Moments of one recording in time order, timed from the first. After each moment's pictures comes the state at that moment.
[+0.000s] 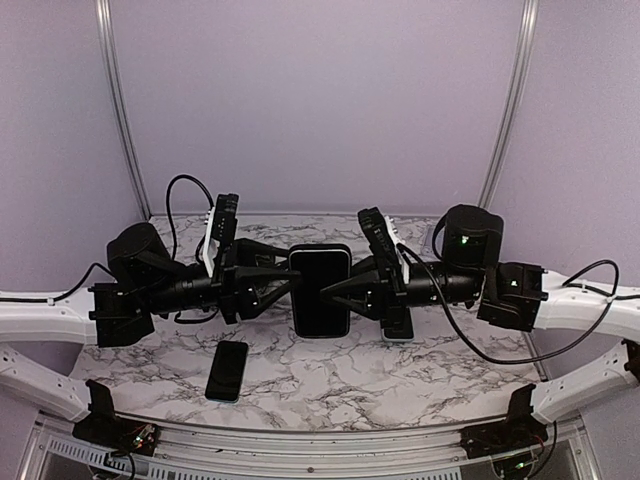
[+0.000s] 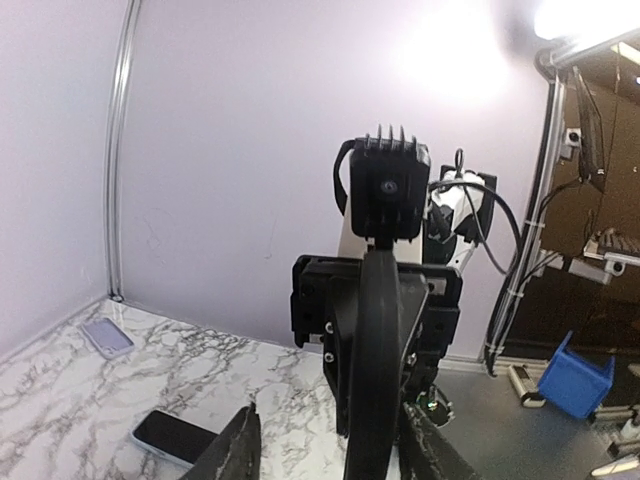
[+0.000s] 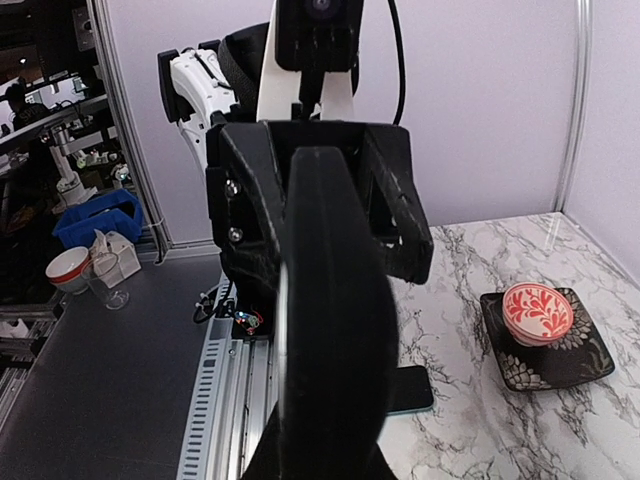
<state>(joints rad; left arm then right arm) -1.06 1.15 0.75 0.56 0.36 -0.21 1.06 1.15 0.93 0.12 -0.50 0.05</state>
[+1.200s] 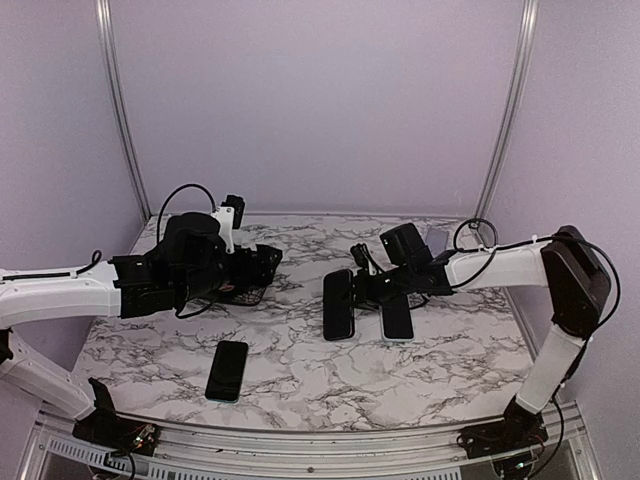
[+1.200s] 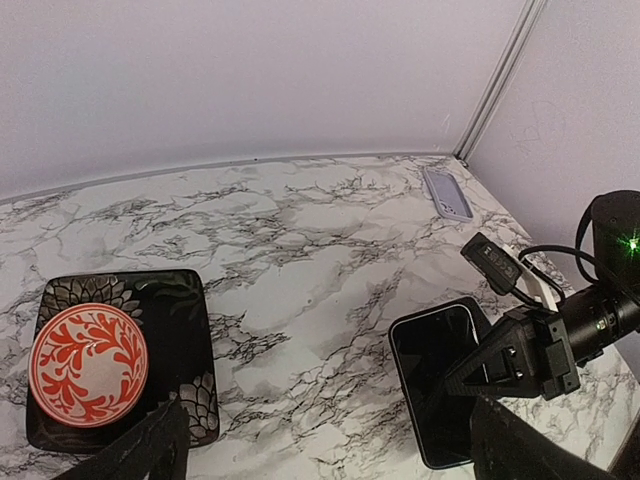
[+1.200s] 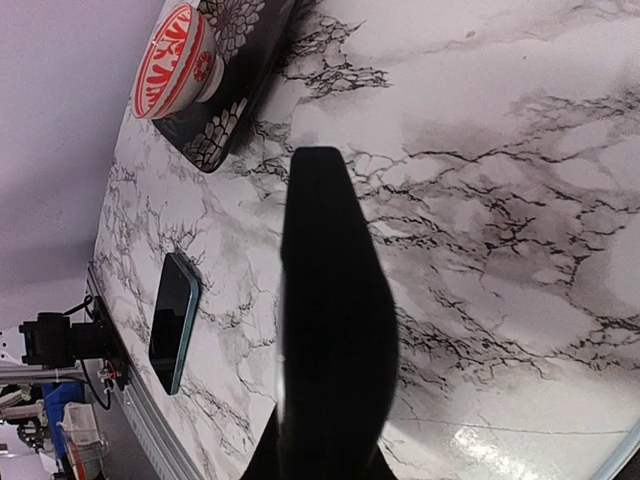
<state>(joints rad) -0.93 1.31 0.92 0.00 -0.36 -0.41 0.66 1.71 1.02 -0.08 -0.46 0.62</state>
